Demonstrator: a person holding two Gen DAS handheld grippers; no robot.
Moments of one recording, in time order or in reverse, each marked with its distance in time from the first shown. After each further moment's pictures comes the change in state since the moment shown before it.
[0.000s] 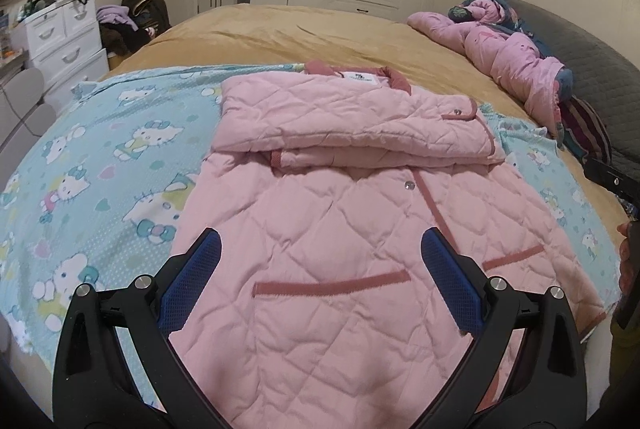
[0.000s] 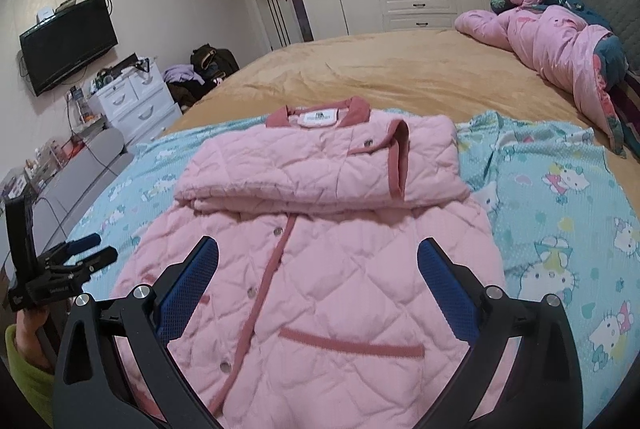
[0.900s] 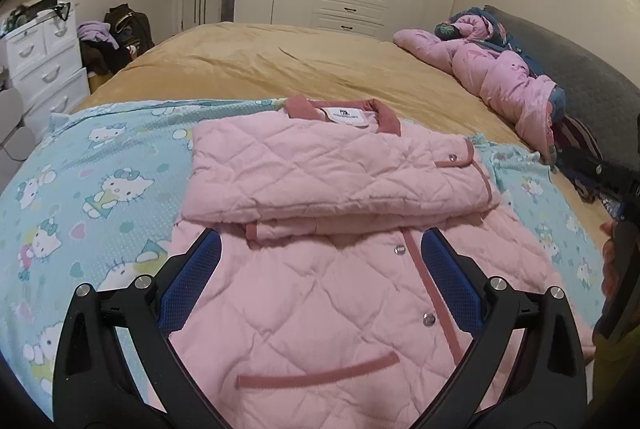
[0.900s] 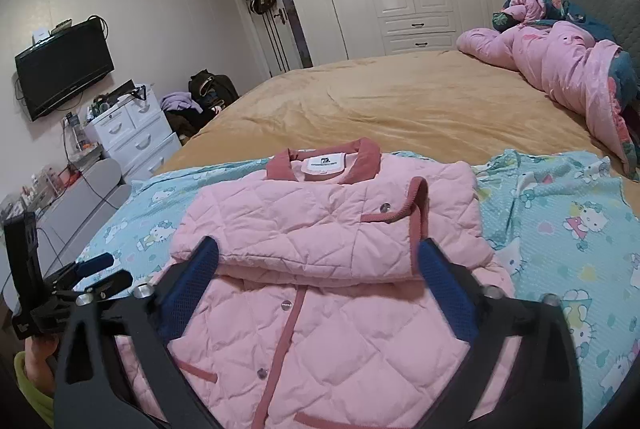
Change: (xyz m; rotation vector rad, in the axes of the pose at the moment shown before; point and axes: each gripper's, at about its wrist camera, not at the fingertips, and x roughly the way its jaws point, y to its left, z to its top) left arm 0.034 -0.007 0.060 0.018 -0.060 -0.064; right arm 0.032 0.010 0.067 0.026 -0.115 0.007
